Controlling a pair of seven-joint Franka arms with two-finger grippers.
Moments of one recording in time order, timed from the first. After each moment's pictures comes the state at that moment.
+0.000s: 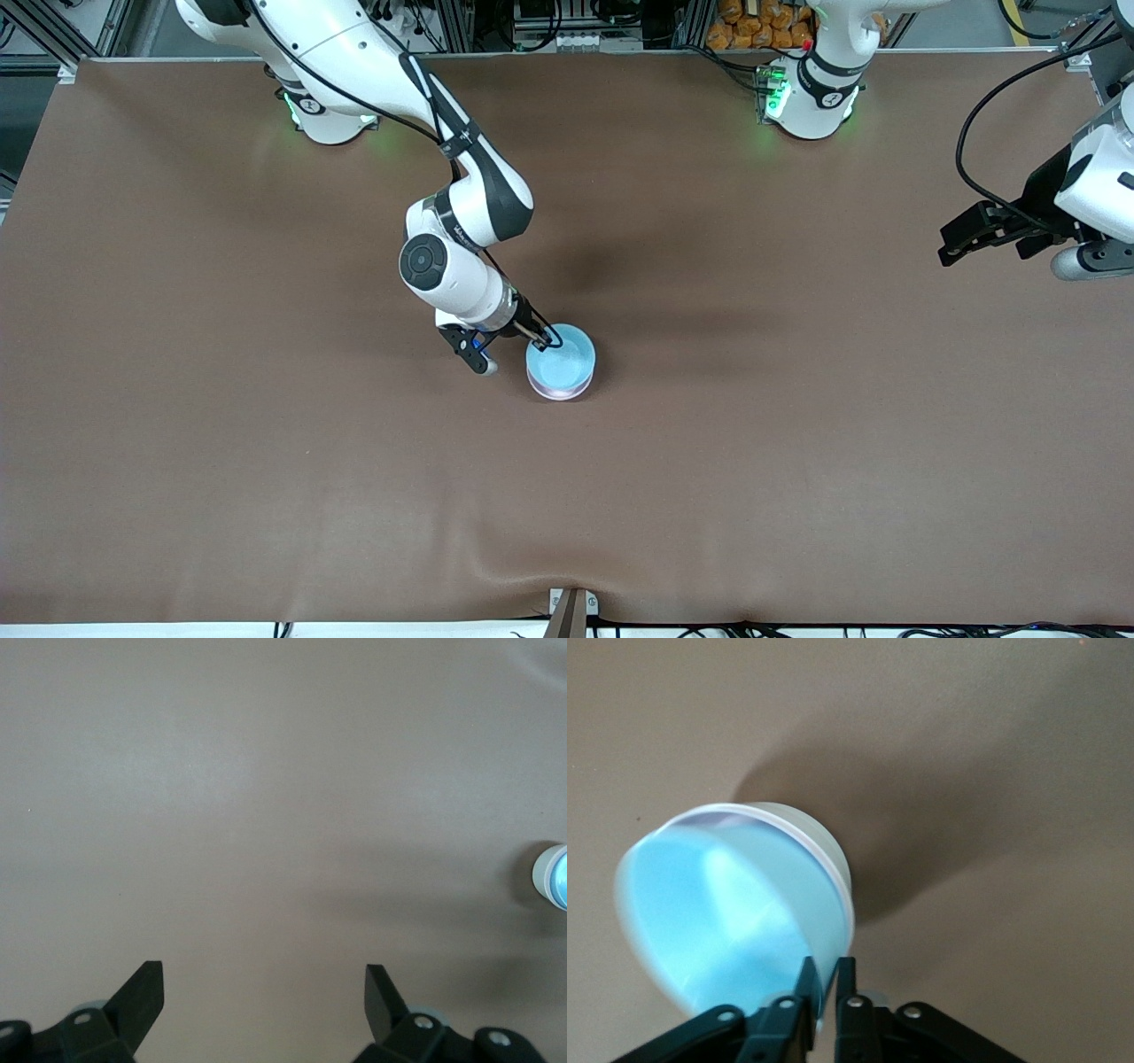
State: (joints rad) left arm -0.01 0.03 -0.09 -1.55 -0.01 1.62 -0.20; right arm 0.69 0.63 -0.05 -1.70 0.55 2.47 1.04
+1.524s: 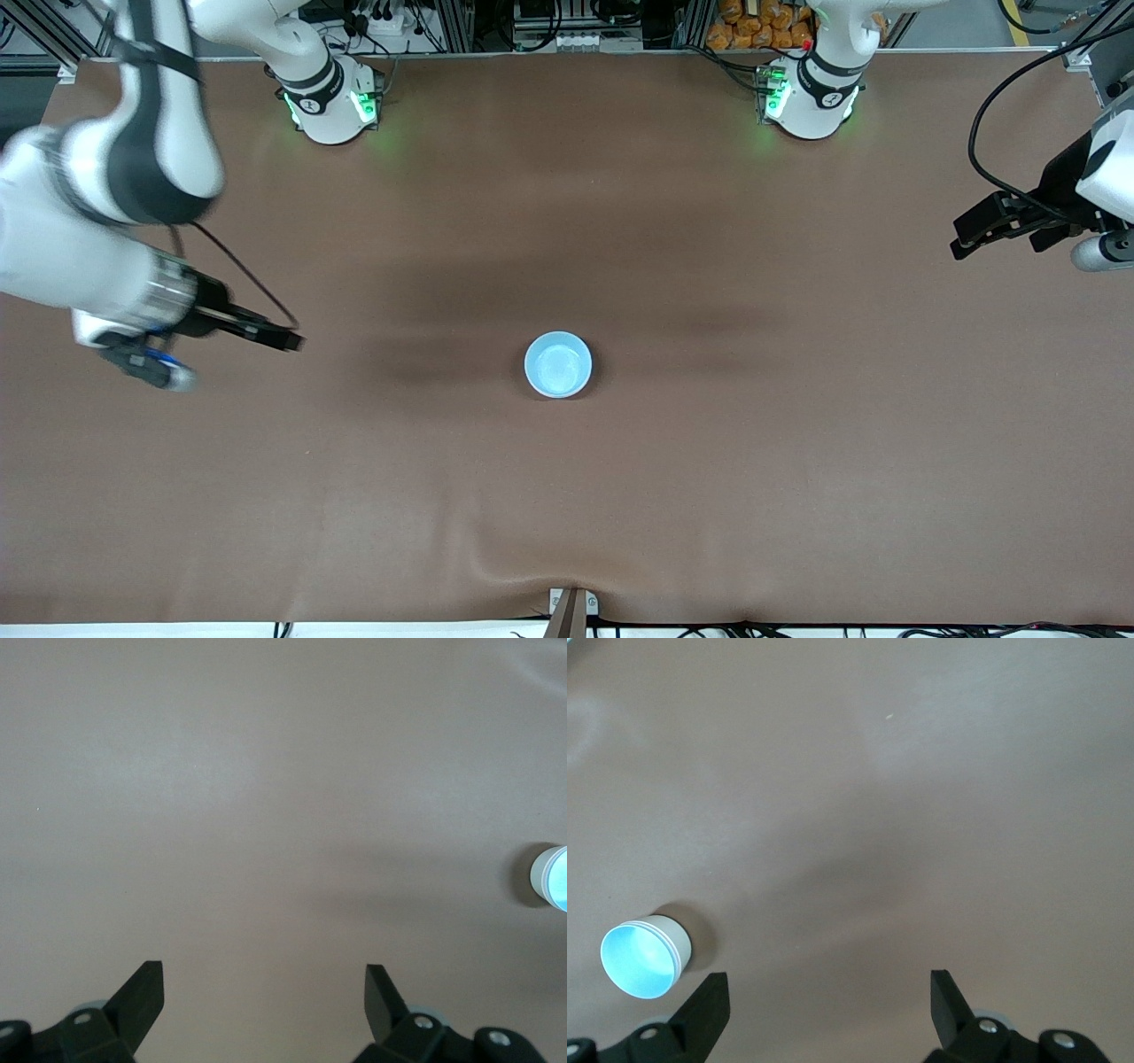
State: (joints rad) left arm 0.01 0.03 -0.10 -1.52 -0.01 1.59 -0.20; right arm 0.67 0.23 -0.69 -1.67 0.37 1.78 0.32
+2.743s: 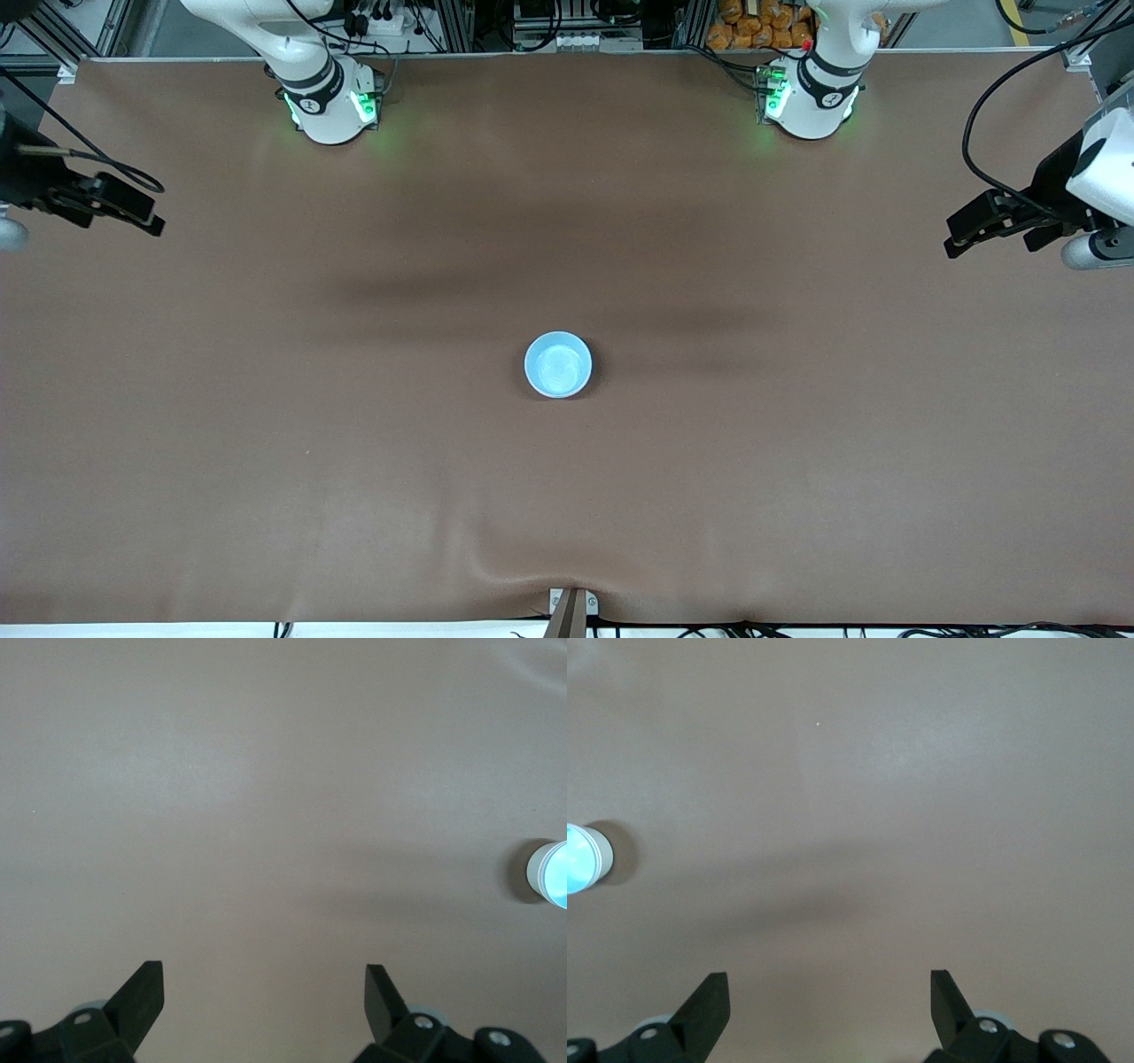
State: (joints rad) left arm 0.00 0.03 -0.10 -1.52 -0.01 1.58 -0.20; right arm 0.01 -0.06 -0.03 -1.60 0.05 1.51 0.12
